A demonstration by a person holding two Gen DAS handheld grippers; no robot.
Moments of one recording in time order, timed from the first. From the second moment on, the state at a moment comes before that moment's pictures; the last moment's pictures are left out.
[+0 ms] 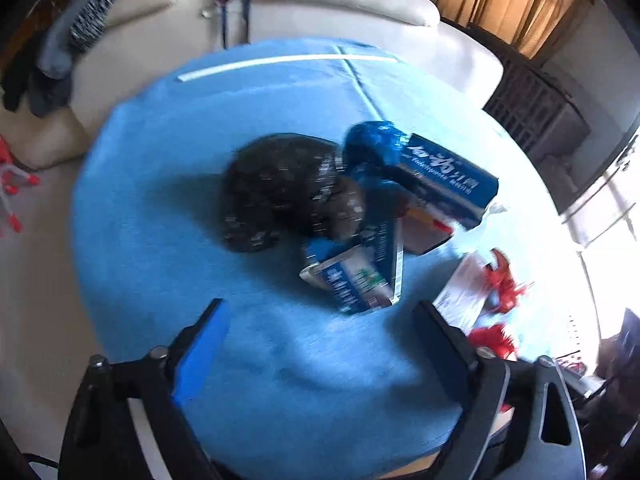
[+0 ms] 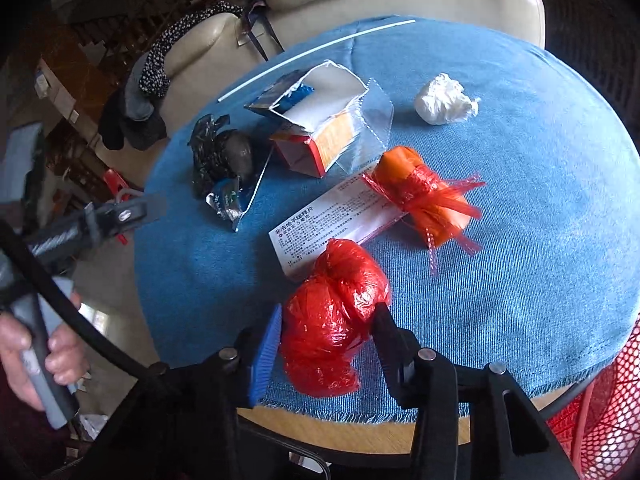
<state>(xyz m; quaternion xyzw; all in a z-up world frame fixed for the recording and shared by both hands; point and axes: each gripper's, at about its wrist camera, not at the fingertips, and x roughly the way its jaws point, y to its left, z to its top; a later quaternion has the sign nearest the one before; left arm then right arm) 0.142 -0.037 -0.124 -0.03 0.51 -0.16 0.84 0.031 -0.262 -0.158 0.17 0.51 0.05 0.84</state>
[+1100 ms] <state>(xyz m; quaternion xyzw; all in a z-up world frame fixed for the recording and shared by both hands) 0.147 -0.074 -0.165 -0.10 0.55 -0.18 0.81 0.001 -0.304 -0.149 0.23 0.46 0.03 0.85</state>
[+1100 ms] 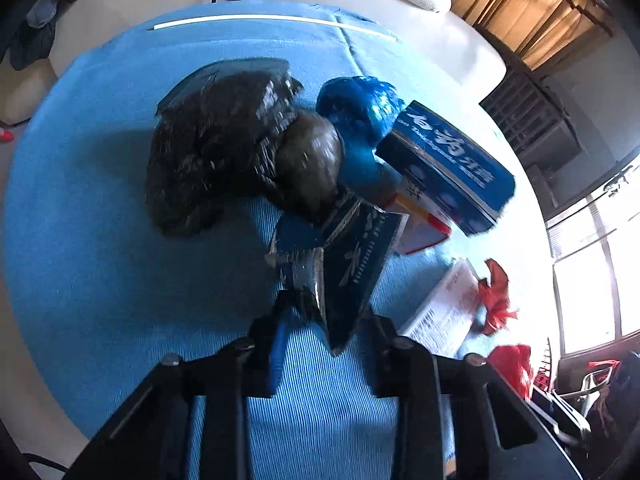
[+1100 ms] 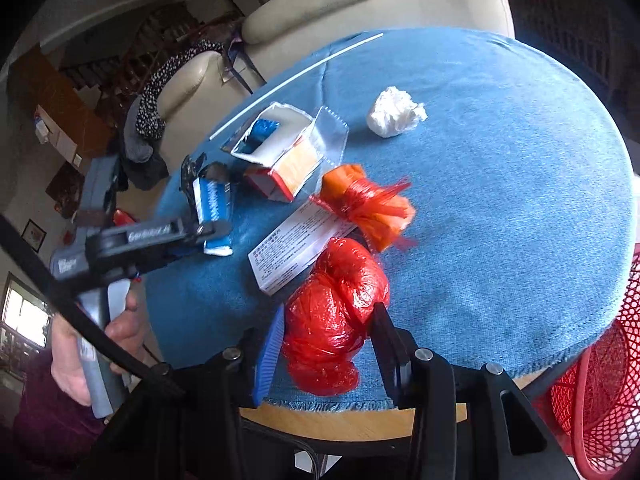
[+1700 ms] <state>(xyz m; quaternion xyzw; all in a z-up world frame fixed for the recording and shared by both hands) 0.061 -0.102 -0.121 -0.03 0.49 -0.27 0.83 -0.057 -0.370 -0.121 0.26 0.39 -0.02 0.88</state>
